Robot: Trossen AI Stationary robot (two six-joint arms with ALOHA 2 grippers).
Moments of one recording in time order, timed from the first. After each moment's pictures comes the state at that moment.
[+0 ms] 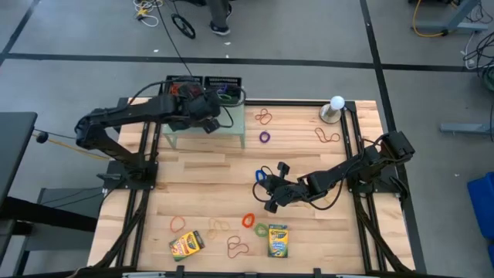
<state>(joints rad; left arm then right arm) 0.18 1.41 1.45 -1.01 -0.84 -0.07 0.36 1.68 0.89 0.01 0.56 0.38</state>
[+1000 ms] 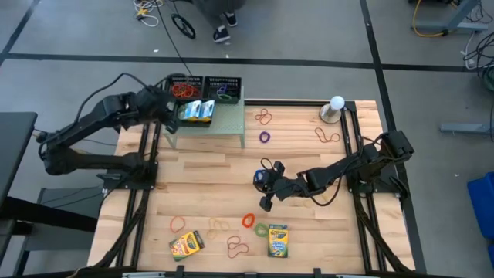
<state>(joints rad) 0.48 0.91 1.14 -1.14 -0.47 -0.26 0.31 1.68 0.88 0.17 0.47 0.48</state>
